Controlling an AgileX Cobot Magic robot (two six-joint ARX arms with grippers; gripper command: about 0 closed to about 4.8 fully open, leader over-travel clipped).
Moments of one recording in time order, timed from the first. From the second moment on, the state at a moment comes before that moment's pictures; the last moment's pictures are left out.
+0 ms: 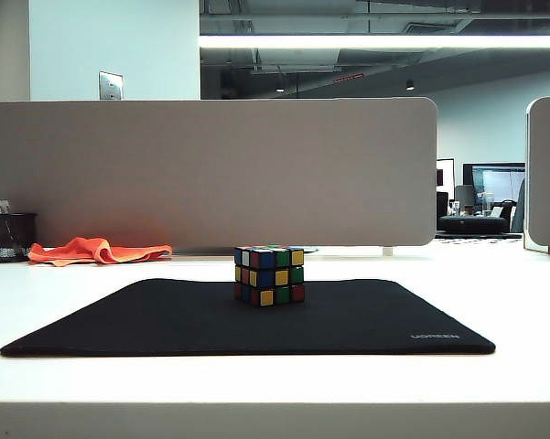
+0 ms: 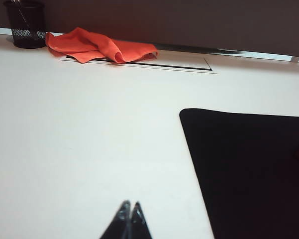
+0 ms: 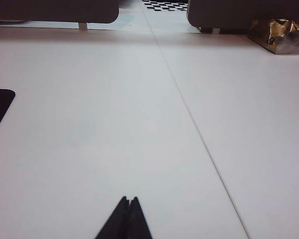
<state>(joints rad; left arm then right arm) -0.01 0.00 0.00 -0.11 0.07 -0.09 0.12 0.00 0.02 -0.19 0.34 -0.03</state>
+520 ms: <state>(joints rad) -0.01 0.00 0.00 -0.11 0.07 -0.09 0.12 0.00 0.01 -0.10 0.34 -0.03</state>
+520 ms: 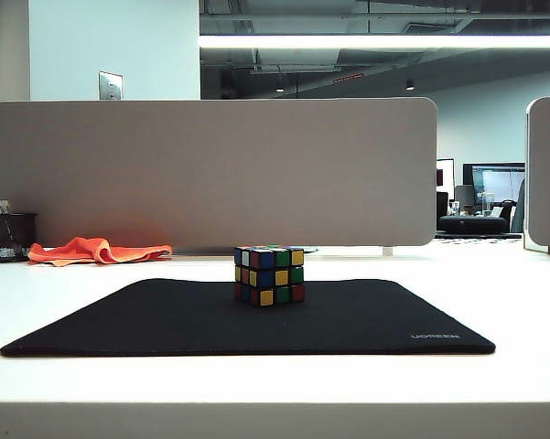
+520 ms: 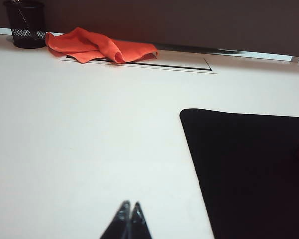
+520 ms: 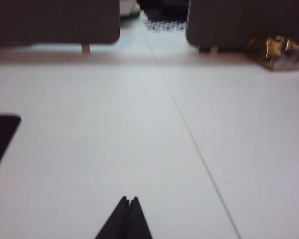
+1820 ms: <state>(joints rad) -0.01 0.00 0.00 -0.11 0.07 -0.09 0.23 0.00 0.01 -0.12 0.24 -0.03</state>
